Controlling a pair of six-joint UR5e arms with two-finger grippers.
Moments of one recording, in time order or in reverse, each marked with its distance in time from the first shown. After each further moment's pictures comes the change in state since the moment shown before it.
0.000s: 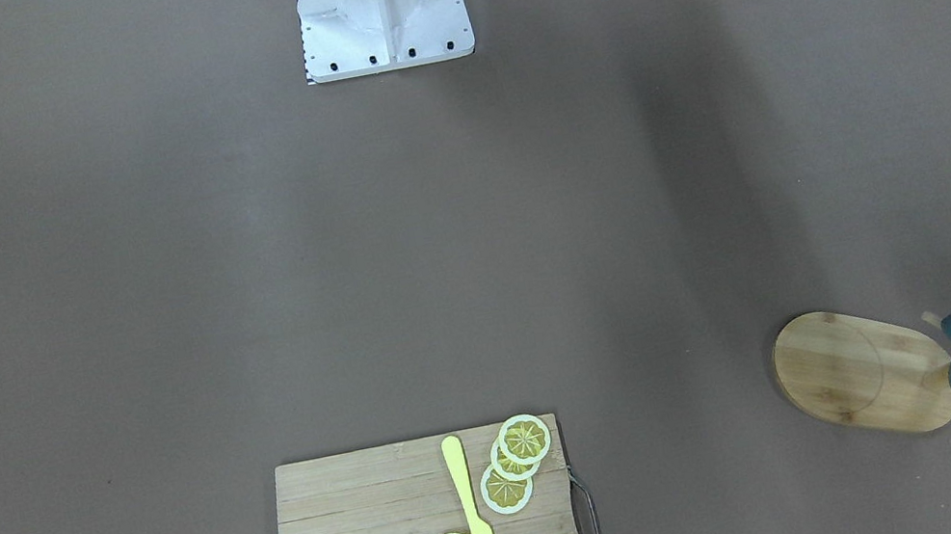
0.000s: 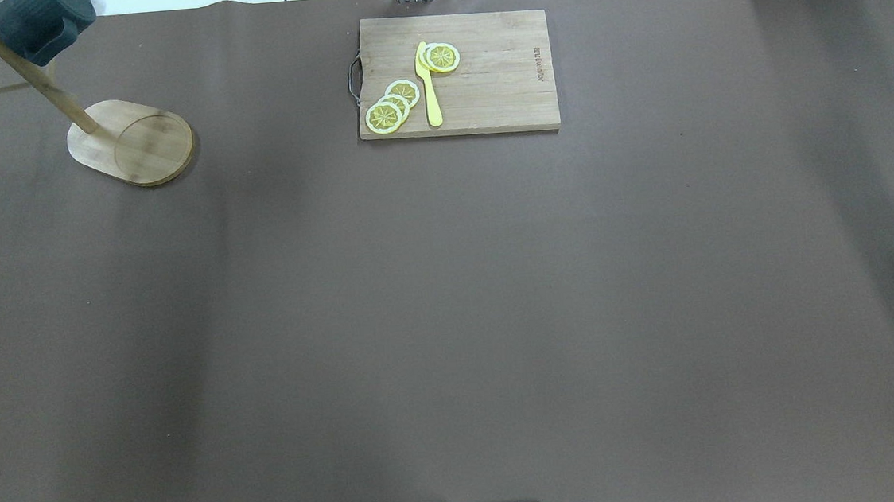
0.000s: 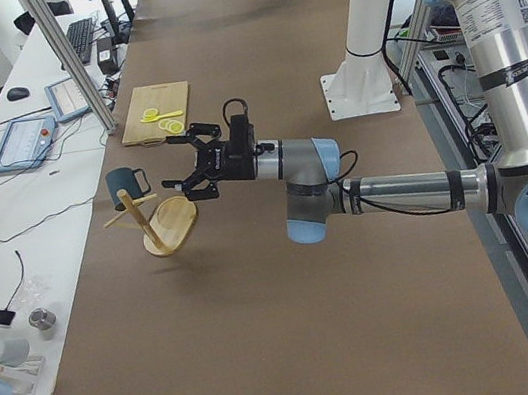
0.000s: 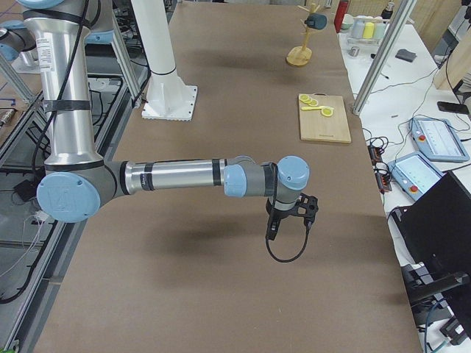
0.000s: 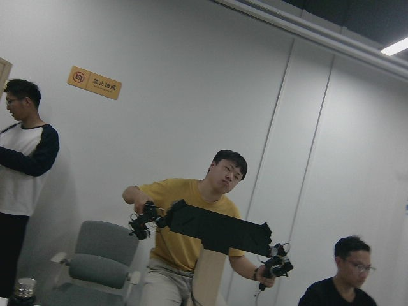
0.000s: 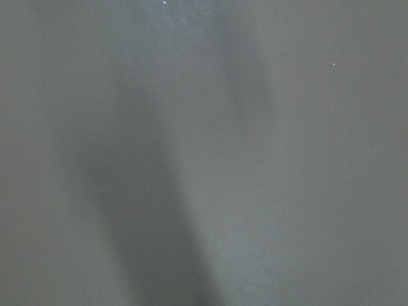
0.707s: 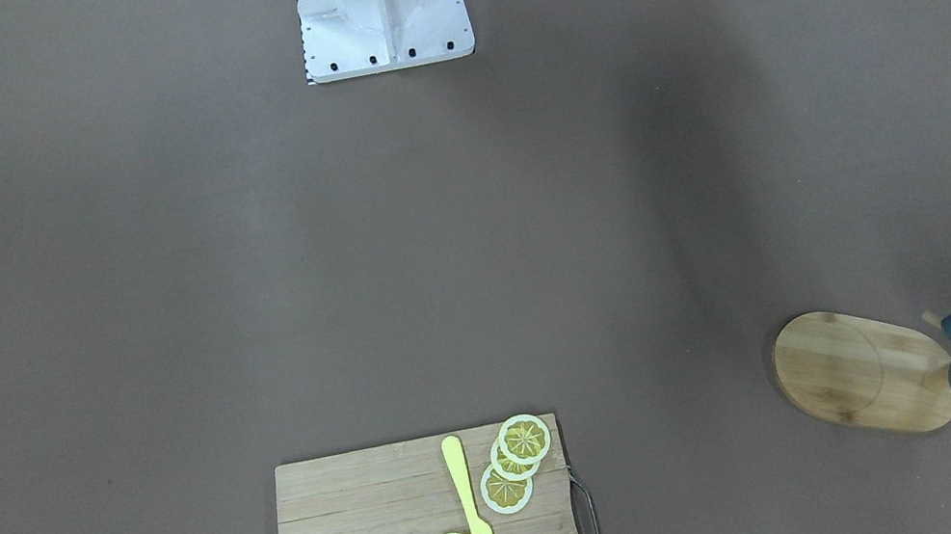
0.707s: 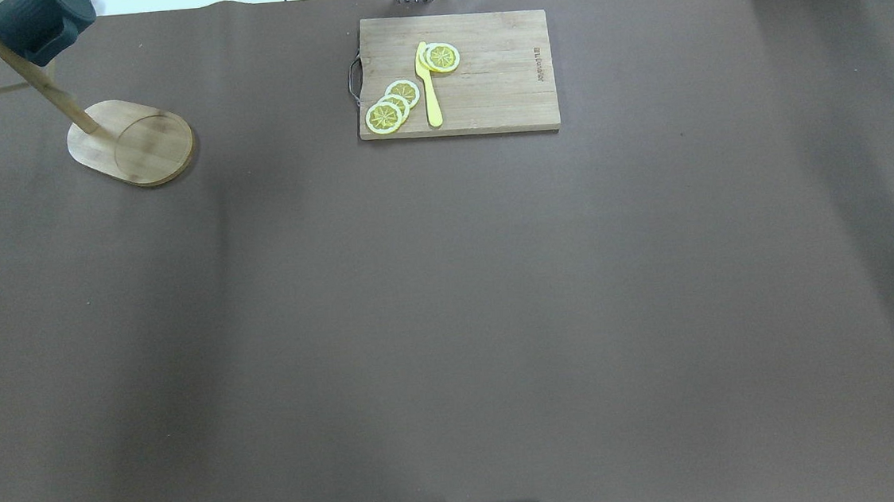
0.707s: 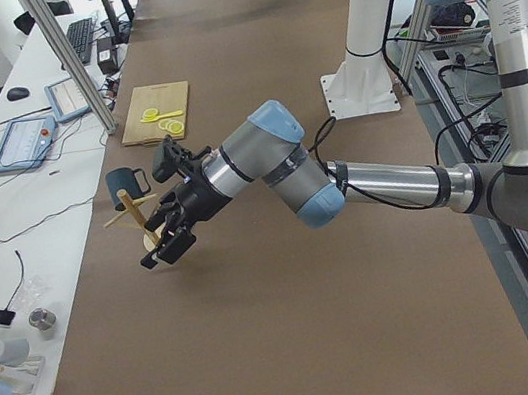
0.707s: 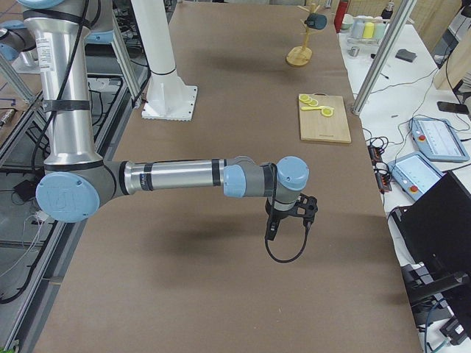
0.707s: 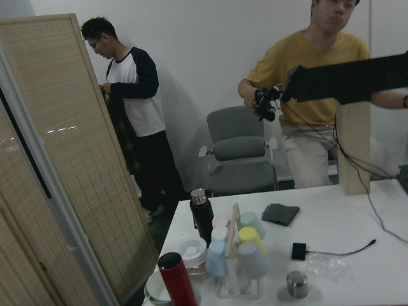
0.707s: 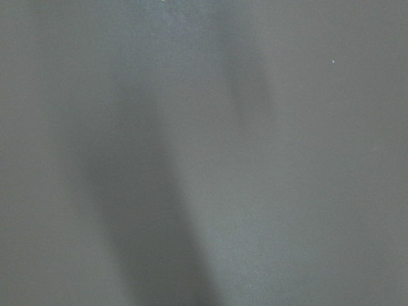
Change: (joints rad) left arm -0.336 -0.108 -0.018 0.853 -0.501 0.504; right arm 0.000 -0.005 0.001 0.000 0.001 -0.001
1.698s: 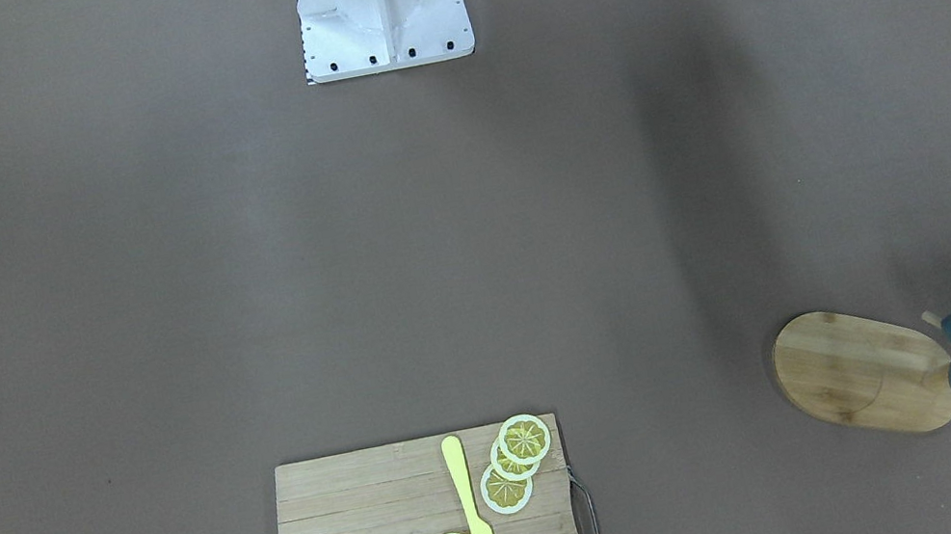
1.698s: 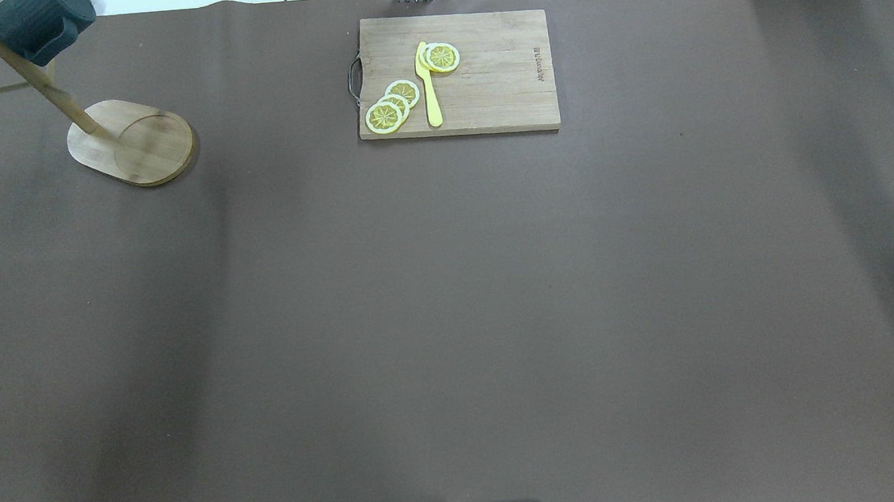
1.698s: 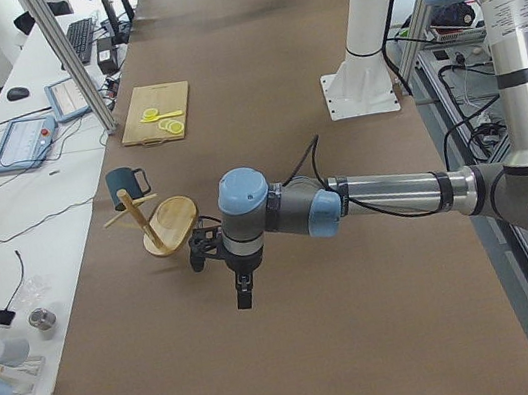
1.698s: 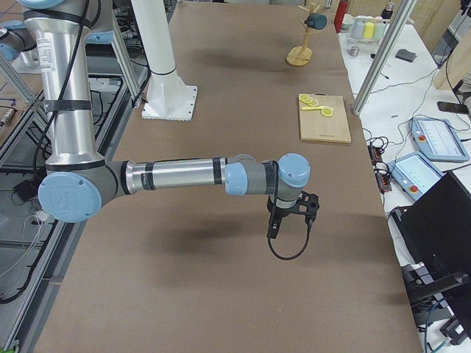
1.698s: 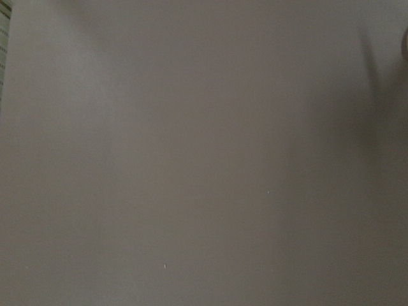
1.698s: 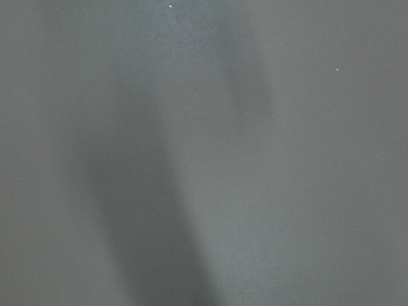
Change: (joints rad) left arm 0.104 0.047 0.066 0.535 -0.435 0.259; right arm -0.004 0.006 0.005 0.000 -0.009 -0.001
